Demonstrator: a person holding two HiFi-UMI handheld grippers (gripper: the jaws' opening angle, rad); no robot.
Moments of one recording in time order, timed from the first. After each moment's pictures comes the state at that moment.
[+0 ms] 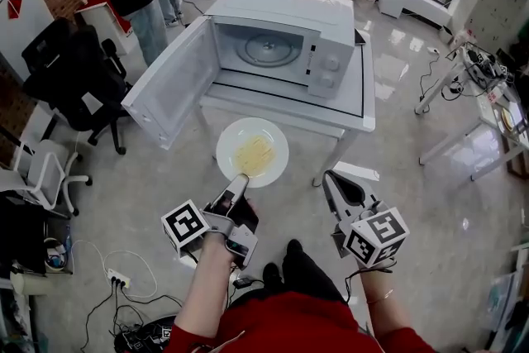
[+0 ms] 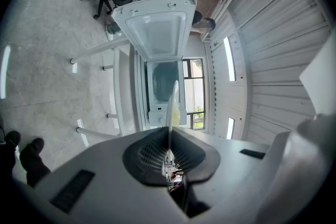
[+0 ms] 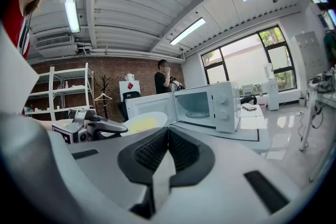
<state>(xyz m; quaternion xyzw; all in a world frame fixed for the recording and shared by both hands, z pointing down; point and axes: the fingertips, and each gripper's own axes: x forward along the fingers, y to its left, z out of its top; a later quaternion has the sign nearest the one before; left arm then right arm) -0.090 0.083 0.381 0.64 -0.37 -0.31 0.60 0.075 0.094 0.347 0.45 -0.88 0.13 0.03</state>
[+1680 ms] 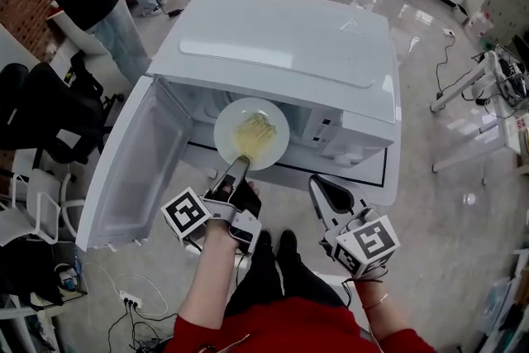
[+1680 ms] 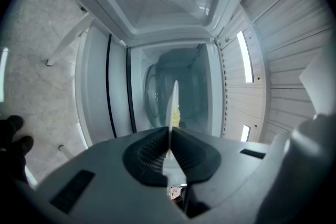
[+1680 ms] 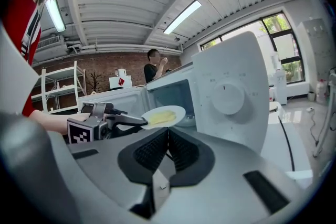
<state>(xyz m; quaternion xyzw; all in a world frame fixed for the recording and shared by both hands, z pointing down) -0.072 -0.199 0.405 0.61 -0.38 -0.31 0.62 0.054 -0.147 0.376 0.43 -0.89 0.15 0.06</state>
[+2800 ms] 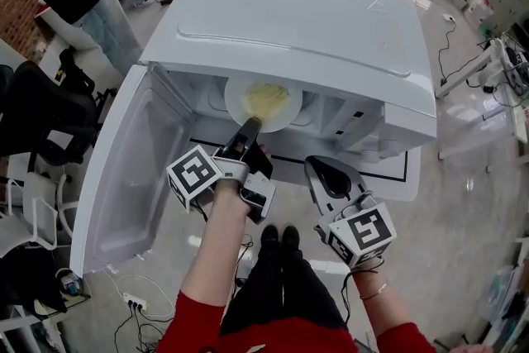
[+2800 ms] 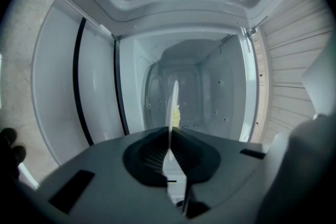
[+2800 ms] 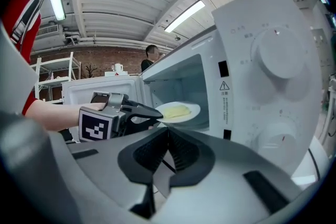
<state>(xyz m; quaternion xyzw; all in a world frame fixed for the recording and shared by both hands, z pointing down) -0.065 -0.275 0.427 0.63 -0.38 -0.28 0.62 0.024 -0.186 0.401 0.46 -0.88 0.13 0.07</state>
